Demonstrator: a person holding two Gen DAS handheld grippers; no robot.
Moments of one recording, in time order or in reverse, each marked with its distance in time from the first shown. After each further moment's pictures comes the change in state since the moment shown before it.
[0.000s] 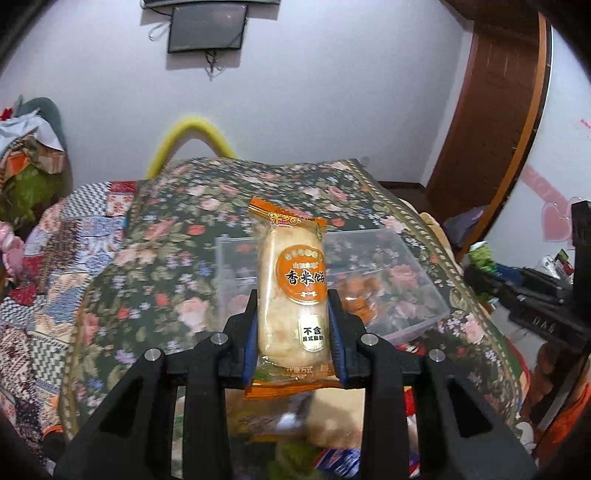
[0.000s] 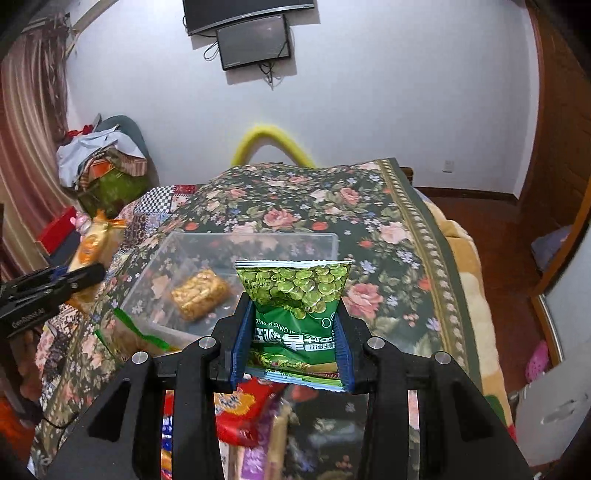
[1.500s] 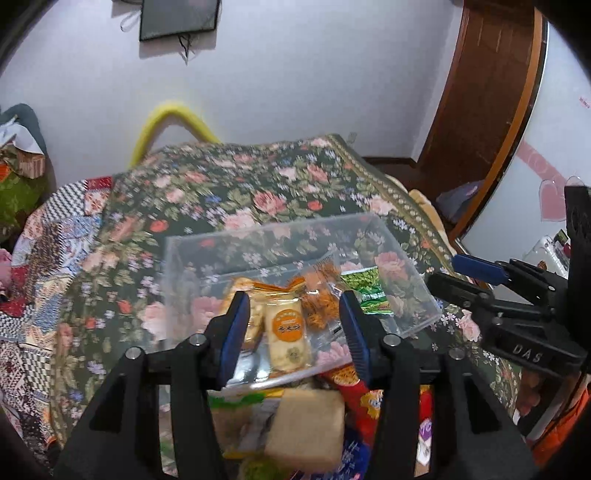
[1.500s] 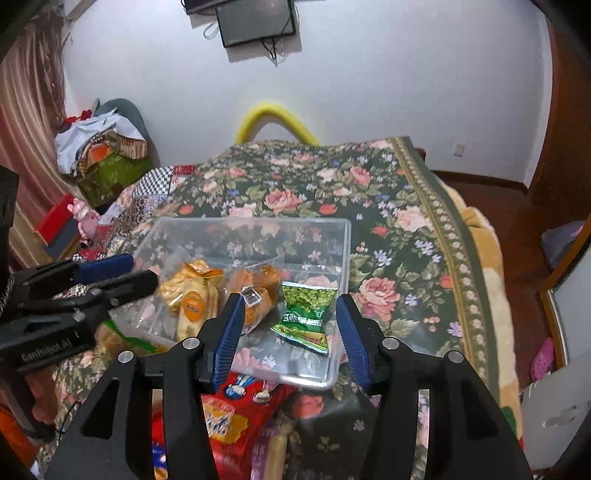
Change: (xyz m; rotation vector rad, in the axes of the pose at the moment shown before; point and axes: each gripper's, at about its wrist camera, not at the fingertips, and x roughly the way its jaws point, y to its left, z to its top) left arm 0.028 -0.033 0.010 0.056 0.072 -0.009; right arm 0.027 -0.005 0.006 -0.014 0.072 0.016
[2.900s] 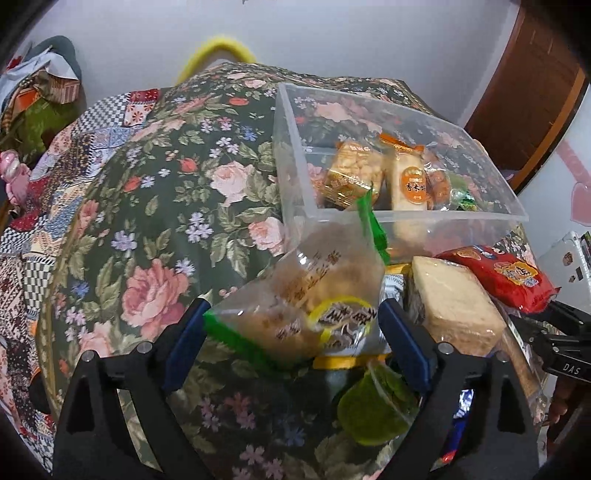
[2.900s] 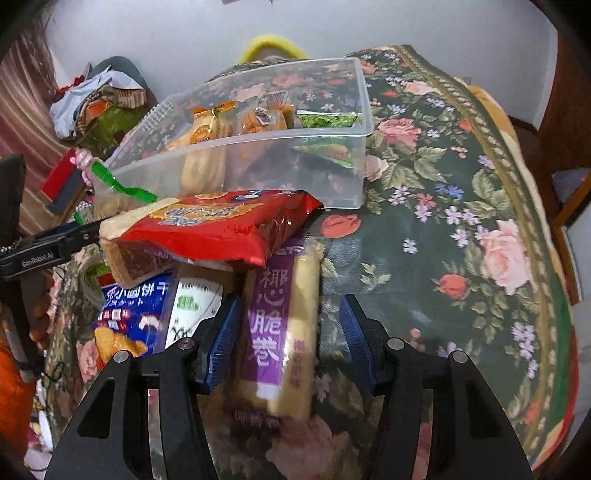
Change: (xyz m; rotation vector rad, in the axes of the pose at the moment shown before) left arm 0.032 0.085 -0.107 -0.142 0.183 0.069; right arm 0.023 0.011 -0.113 0.078 0.246 0.055
